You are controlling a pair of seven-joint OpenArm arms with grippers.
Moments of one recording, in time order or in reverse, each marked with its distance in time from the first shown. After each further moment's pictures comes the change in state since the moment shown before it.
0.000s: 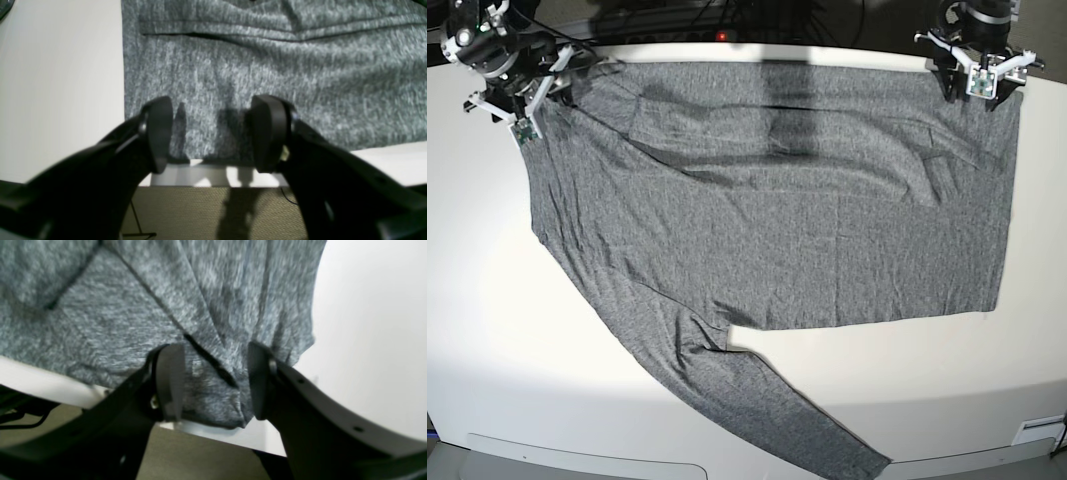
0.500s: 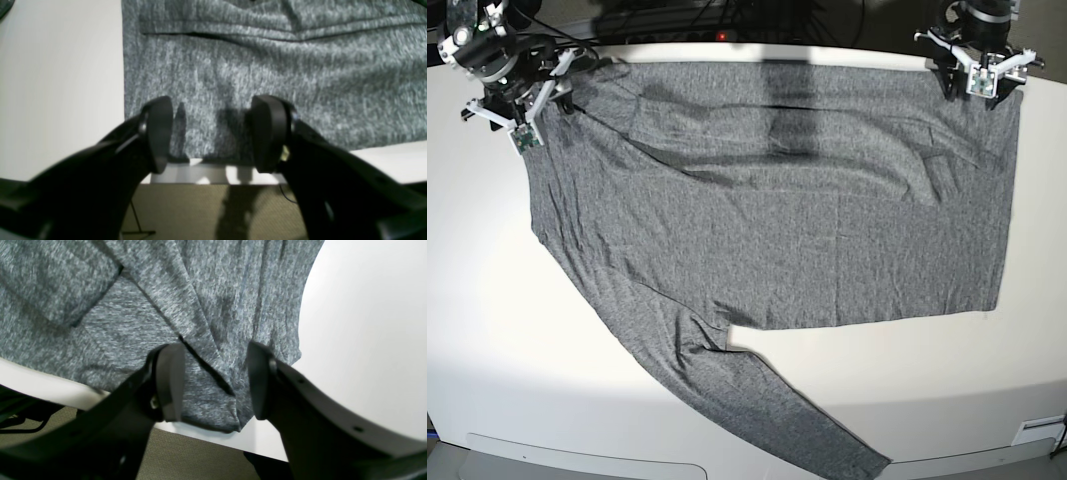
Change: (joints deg) left arm 0.2 0.0 0.0 1.6 -0.1 -0.2 1.4; right arm 0.0 0.0 0.0 3.8 0.0 -0.1 -1.0
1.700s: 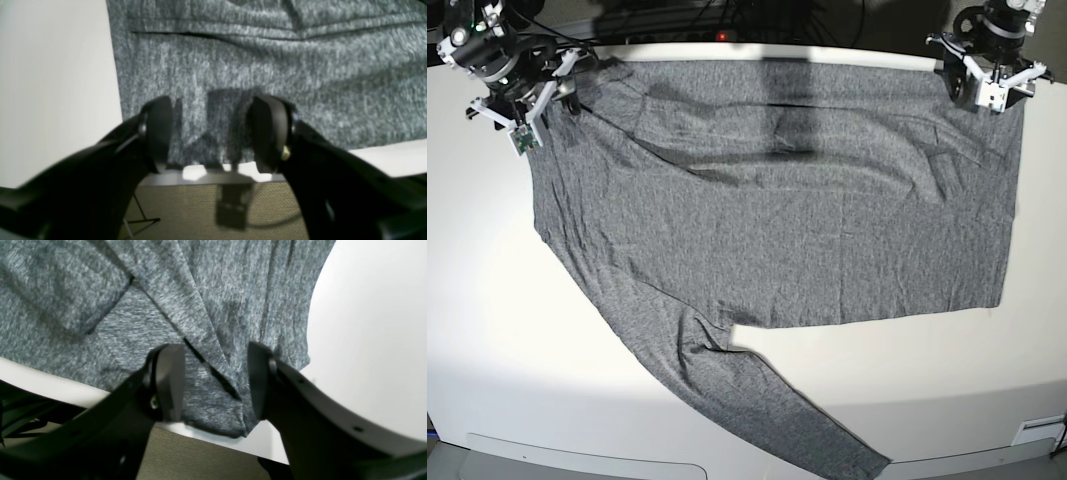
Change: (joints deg) left arm -0.8 -1.7 -5.3 3.6 -0.9 -1.8 4.8; right arm 0.0 0.0 0.0 0.1 4.3 0.0 0.0
